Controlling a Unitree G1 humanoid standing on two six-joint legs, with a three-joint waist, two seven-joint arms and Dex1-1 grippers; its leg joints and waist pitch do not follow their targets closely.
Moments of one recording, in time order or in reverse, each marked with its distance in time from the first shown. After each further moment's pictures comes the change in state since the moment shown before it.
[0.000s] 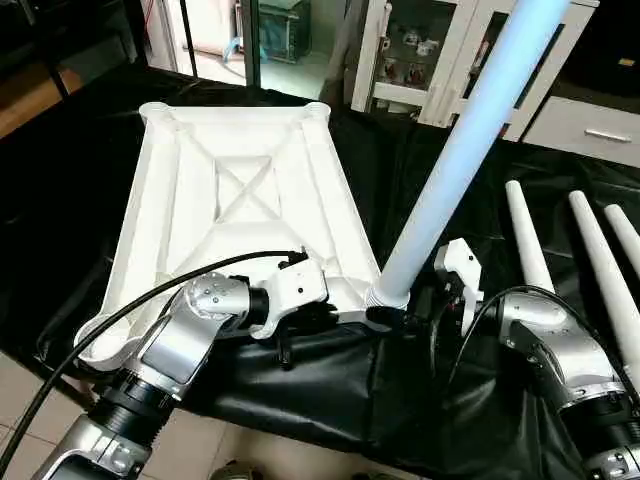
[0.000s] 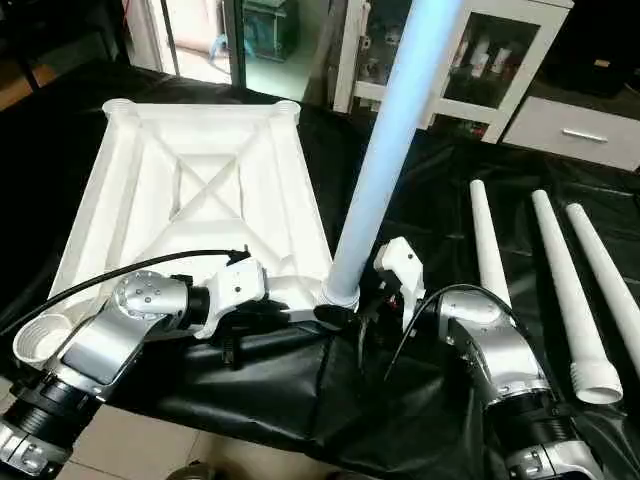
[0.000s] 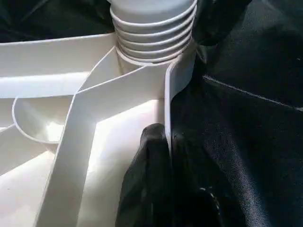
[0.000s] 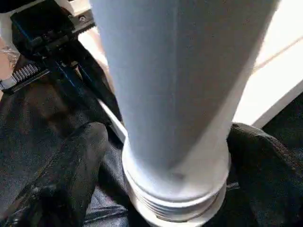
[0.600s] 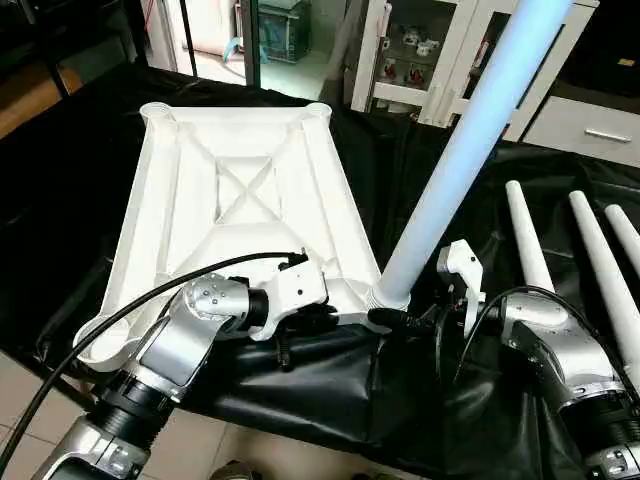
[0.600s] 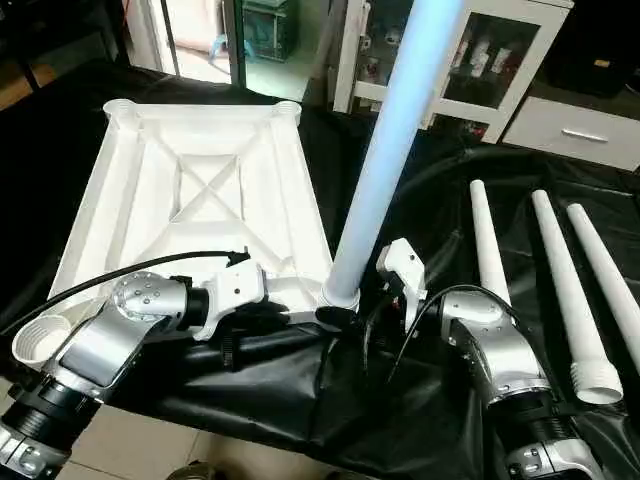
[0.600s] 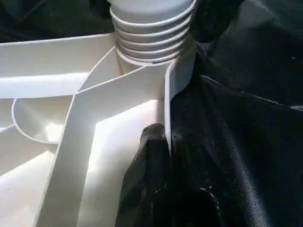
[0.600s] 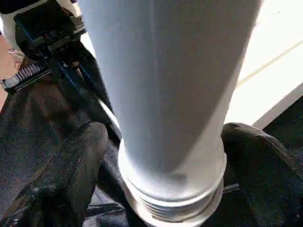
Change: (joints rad) left arm 0.010 0.006 0.000 -0.015 0.000 0.001 -0.012; right arm -0.001 0.003 -0.010 0.011 0.000 -0.009 0.024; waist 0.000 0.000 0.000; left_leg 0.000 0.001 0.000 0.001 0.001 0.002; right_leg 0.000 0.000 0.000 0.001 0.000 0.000
